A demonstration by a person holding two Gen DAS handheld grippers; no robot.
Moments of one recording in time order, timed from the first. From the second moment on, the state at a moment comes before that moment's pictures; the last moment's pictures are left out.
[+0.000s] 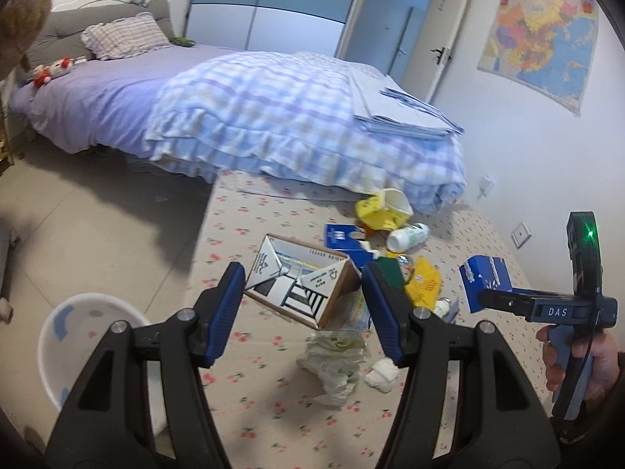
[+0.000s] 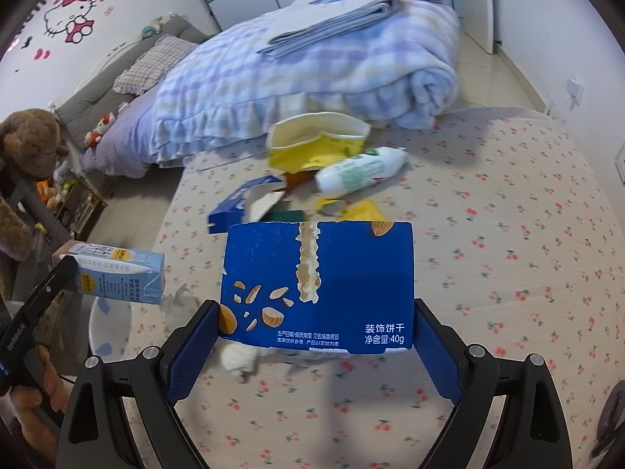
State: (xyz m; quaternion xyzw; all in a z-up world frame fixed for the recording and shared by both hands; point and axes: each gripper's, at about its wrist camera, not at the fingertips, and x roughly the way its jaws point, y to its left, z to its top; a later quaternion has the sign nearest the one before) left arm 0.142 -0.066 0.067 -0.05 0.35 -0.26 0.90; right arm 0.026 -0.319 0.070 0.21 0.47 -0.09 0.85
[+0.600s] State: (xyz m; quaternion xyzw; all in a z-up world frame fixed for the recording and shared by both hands) left arm 0.135 0.076 0.054 -0.06 0.37 -0.13 0.92; right arm 0.088 -0.181 0.065 0.16 0.49 0.00 0.86
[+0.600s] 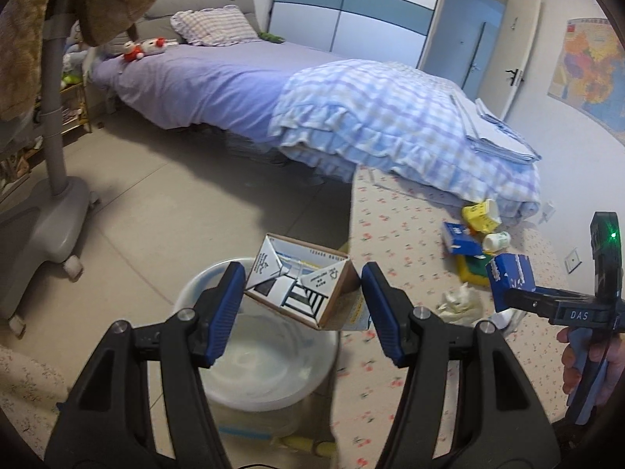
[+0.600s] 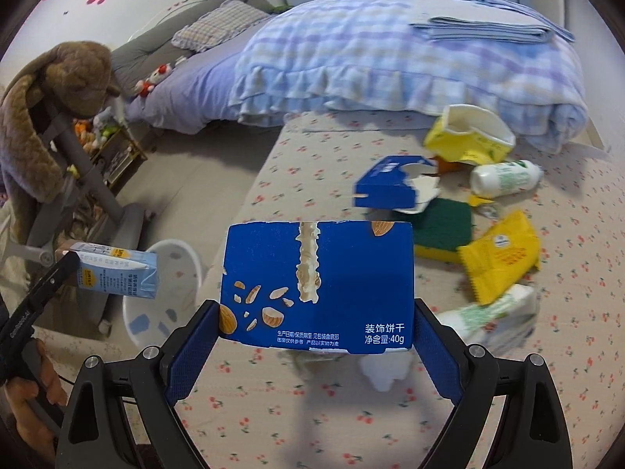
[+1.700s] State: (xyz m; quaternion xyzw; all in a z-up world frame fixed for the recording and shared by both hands) left arm 0.136 0.171 0.006 -0.03 0.48 0.08 0.87; right arm 0.156 -0.009 0.006 0.11 0.52 0.10 0.84
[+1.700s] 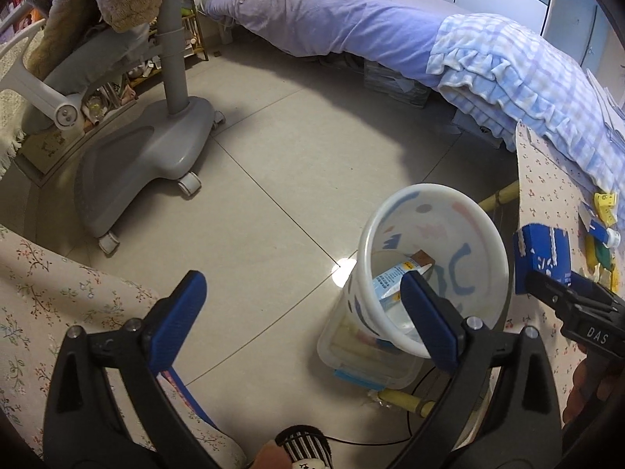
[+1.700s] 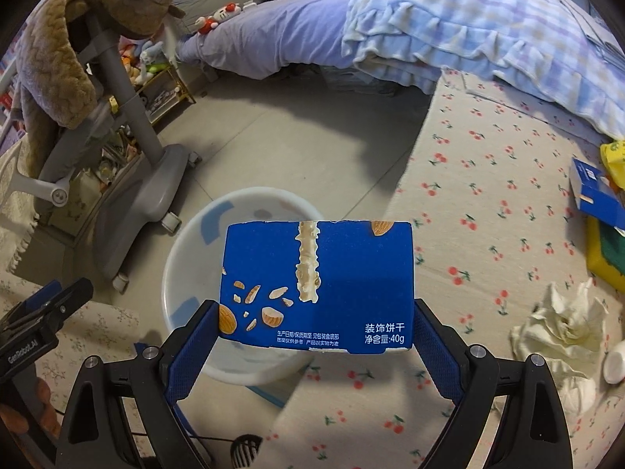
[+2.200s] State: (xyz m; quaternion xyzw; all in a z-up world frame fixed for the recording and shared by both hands) left arm 0.134 0.160 0.009 -0.05 0.49 0.04 0.87; right arm 0.144 -0.031 0.028 0.10 0.50 0.07 0.86
